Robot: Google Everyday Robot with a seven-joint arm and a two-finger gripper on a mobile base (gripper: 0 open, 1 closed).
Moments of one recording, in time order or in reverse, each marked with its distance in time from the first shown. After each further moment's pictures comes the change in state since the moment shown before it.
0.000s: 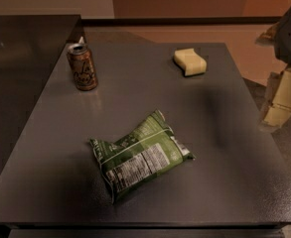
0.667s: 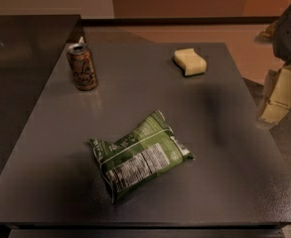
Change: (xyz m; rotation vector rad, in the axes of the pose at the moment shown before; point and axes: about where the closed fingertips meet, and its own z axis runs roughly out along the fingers) arm -0.003 -0.006 0.003 0.006 -0.014 0.010
